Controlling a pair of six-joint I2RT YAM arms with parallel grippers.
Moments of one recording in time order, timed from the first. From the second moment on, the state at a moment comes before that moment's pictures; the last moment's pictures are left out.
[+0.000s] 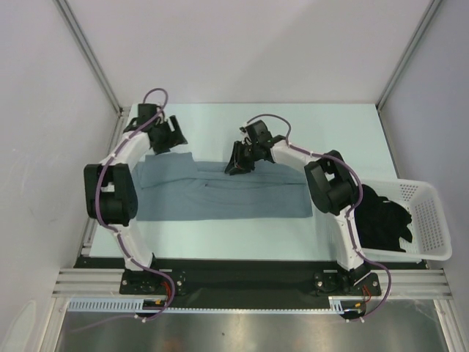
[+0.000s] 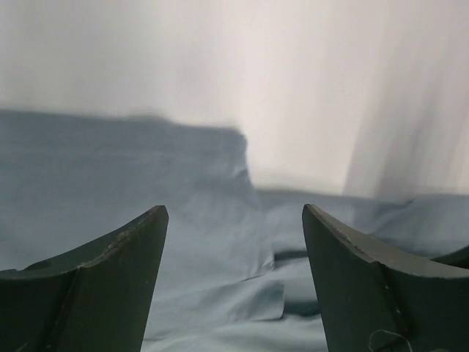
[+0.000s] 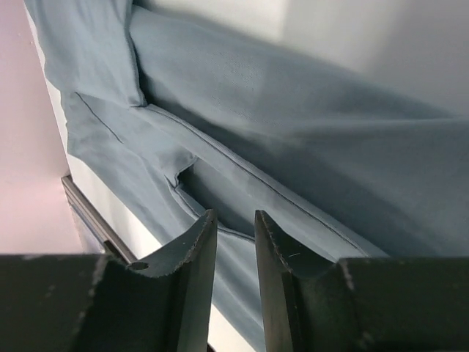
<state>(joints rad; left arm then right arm) 0.04 1.85 1.41 -0.44 0.23 -0.37 0.56 2.21 1.68 -0.32 -0.50 0.67</state>
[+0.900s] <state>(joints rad) -0.22 2.21 1.77 -0.63 -0.29 -0.50 0.43 1.93 1.31 -0.26 -0.51 0.66</state>
